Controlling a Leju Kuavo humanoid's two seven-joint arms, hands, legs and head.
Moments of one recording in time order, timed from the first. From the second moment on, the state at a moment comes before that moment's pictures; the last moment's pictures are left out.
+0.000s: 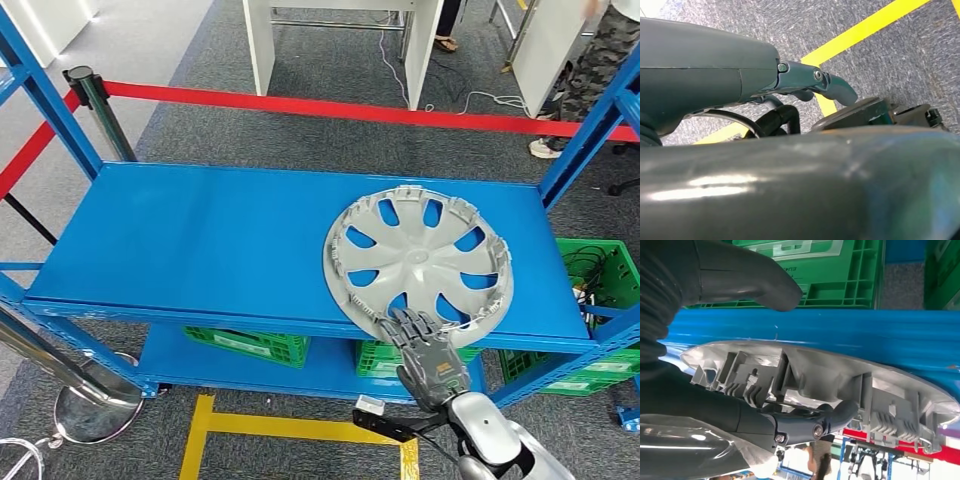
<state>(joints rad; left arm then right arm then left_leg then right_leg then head) 0.27 0.61 -1.15 -1.51 0.51 0.70 0.28 -0.10 -0.39 0.71 -1.43 1.20 -0.14 0.17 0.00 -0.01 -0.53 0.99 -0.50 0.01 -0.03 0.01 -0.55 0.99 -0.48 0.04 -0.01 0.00</state>
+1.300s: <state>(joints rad) 0.34 0.62 -1.09 -1.57 0.45 0.70 0.35 -0.03 -0.37 0.63 -1.53 1.09 -0.09 0.16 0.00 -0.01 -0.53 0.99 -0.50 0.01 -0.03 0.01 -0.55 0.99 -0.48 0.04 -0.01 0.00</state>
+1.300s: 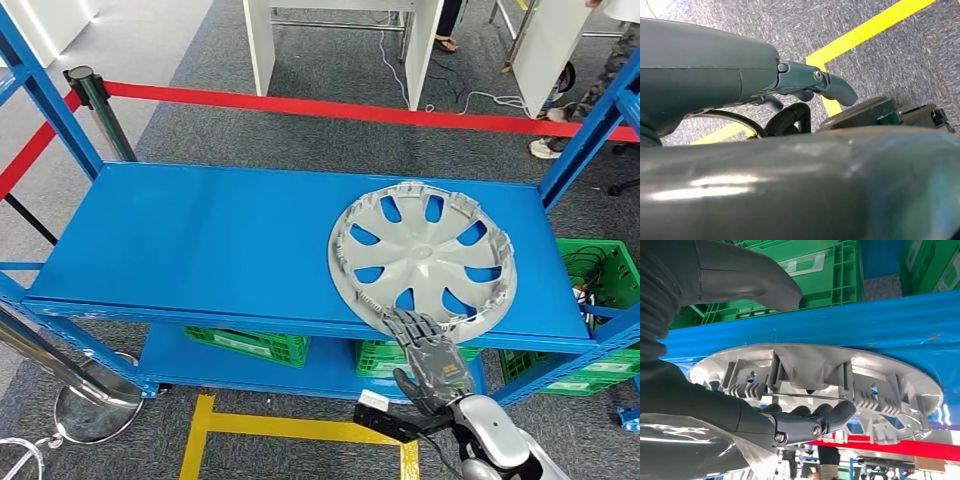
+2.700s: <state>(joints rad) 0.37 0.62 -1.06 -1.61 0.44 0.70 0.38 -0.10 -0.31 0.65 -1.46 1.25 -0.13 0.23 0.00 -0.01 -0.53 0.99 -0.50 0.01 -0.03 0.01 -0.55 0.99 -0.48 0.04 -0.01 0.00</state>
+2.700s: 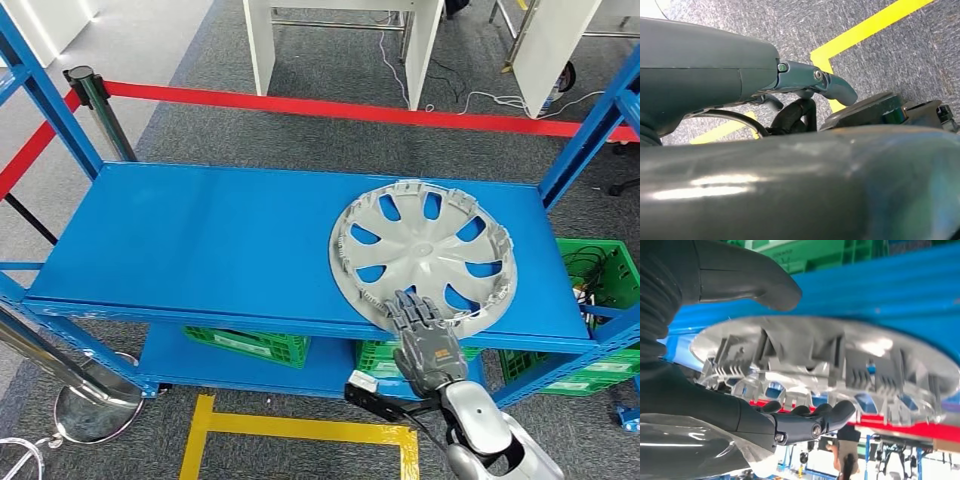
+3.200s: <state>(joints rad) 0.38 0.62 -1.05 -1.63 0.43 0.70 0.38 -0.10 -0.30 0.63 -1.43 1.22 -0.13 0.22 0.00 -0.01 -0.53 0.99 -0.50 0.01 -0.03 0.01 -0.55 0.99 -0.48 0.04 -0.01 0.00</state>
